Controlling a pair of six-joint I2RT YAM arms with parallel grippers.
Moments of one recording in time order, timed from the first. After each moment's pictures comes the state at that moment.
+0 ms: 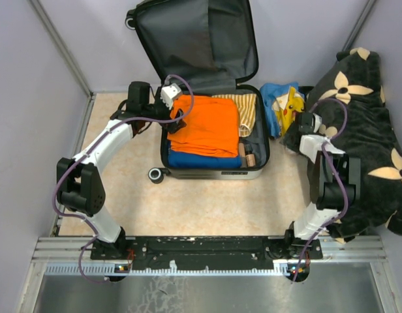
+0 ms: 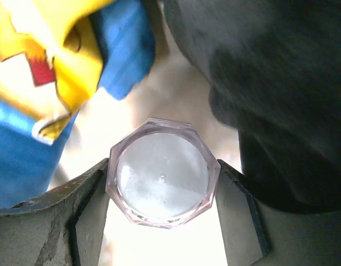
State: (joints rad) left arm -0.31 1.70 1.41 -0.25 0.51 0.42; right arm -0.10 1.74 1.03 -0.20 0.24 0.44
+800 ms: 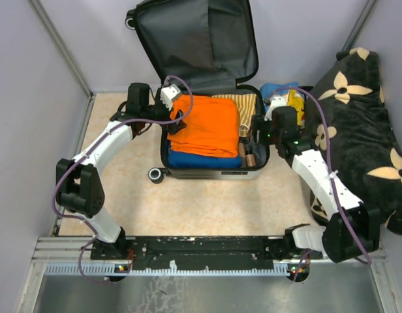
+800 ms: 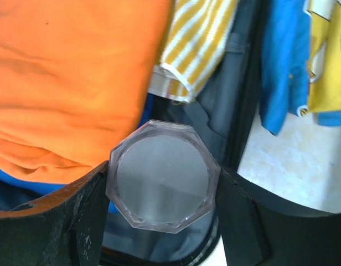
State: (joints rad) left arm -0.31 1.68 1.38 -0.22 0.53 0.38; right arm 0.25 1.24 1.01 -0.32 -0.04 0.16
